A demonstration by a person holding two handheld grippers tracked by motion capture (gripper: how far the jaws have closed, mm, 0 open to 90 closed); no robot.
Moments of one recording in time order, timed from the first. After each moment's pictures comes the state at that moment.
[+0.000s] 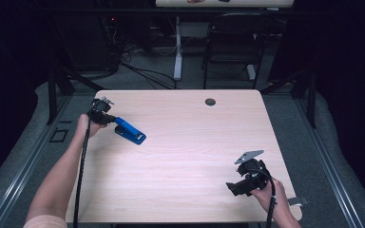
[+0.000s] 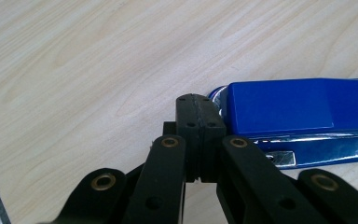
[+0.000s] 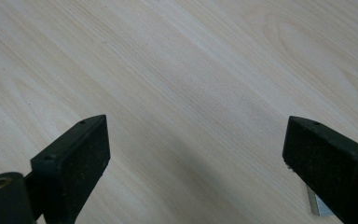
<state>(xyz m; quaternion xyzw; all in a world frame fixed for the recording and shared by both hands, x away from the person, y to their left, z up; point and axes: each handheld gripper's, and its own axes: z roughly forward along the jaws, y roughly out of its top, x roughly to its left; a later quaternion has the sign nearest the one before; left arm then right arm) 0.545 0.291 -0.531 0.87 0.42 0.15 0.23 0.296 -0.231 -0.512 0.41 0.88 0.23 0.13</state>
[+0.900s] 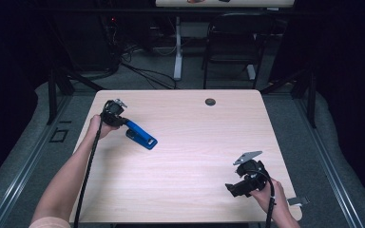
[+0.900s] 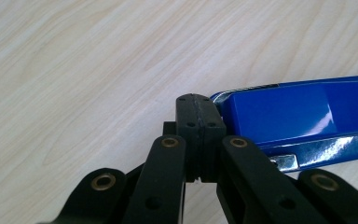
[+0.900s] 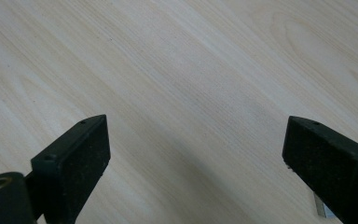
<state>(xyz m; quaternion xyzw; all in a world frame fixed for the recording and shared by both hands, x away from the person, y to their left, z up) 0.538 0.244 -0.532 0.89 0.36 0.13 0.24 0.295 -0.228 -0.514 0.40 0.88 0.23 0.12</state>
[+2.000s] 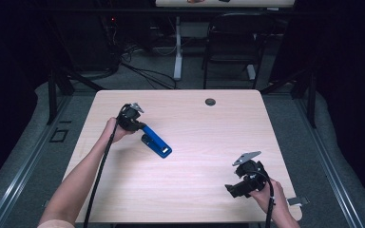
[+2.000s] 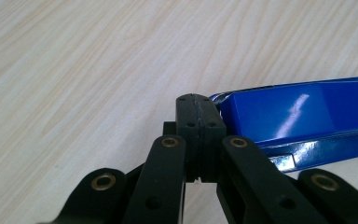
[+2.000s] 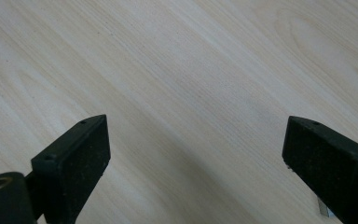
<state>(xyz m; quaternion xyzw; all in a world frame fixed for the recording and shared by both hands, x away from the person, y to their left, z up) 0.522 0.188 -0.534 0.91 0.29 0.09 0.27 0.294 -0.227 -0.515 0.40 0.88 0.22 0.12</state>
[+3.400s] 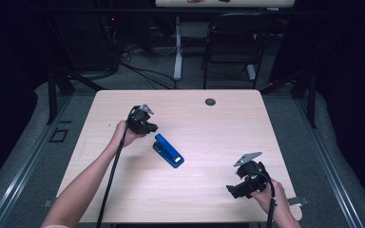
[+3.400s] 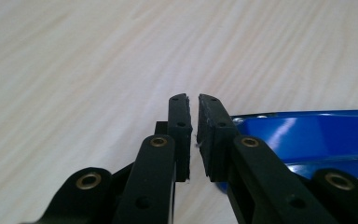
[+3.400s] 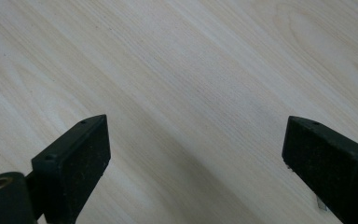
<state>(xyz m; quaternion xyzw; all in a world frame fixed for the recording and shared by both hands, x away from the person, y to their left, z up) 0.497 0.152 -0.517 0.90 0.30 0.10 0.30 0.293 -0.230 -0.515 0.40 0.88 0.21 0.12</state>
